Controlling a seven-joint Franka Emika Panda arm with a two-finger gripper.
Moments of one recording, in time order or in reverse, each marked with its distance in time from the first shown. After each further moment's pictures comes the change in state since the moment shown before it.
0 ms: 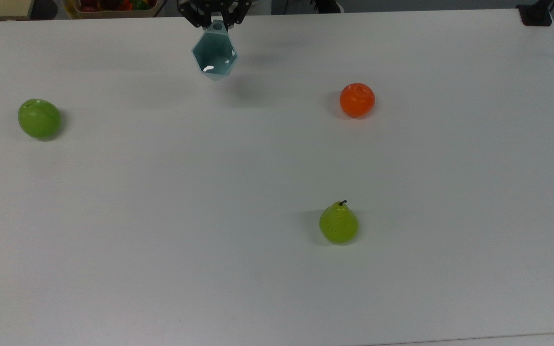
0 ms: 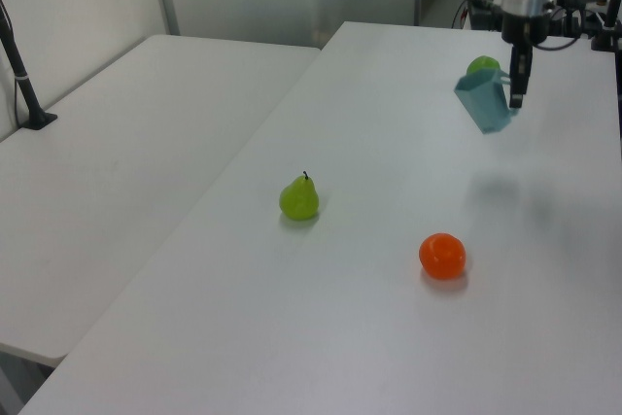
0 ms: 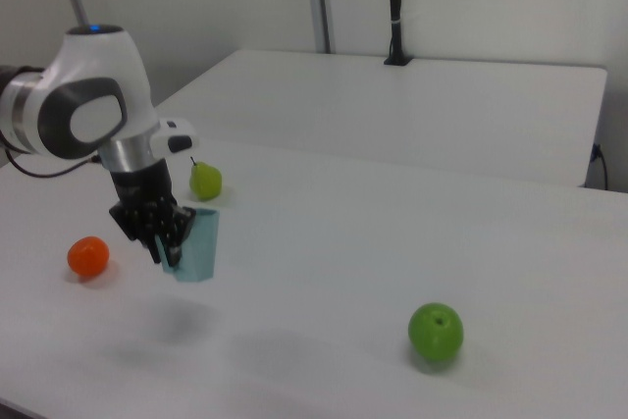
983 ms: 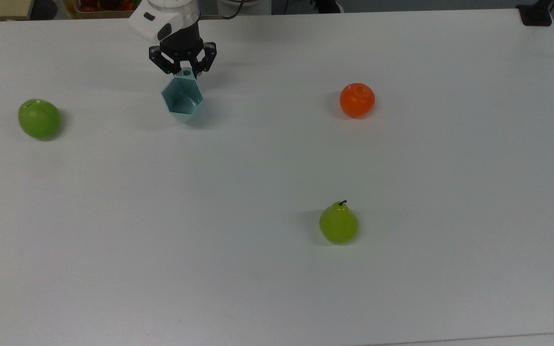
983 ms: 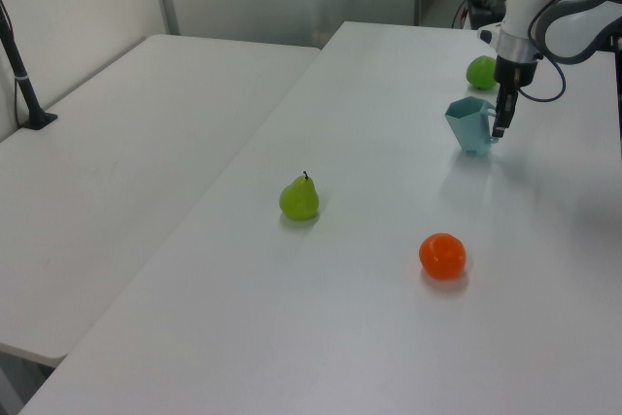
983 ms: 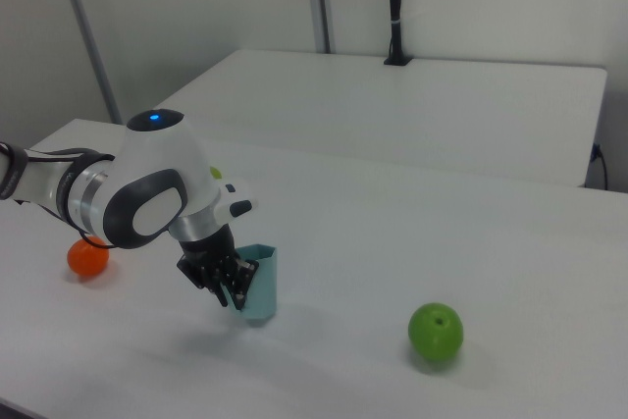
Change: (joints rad) arm -0.111 0.154 -0.035 -0.146 0.000 0.449 -0.124
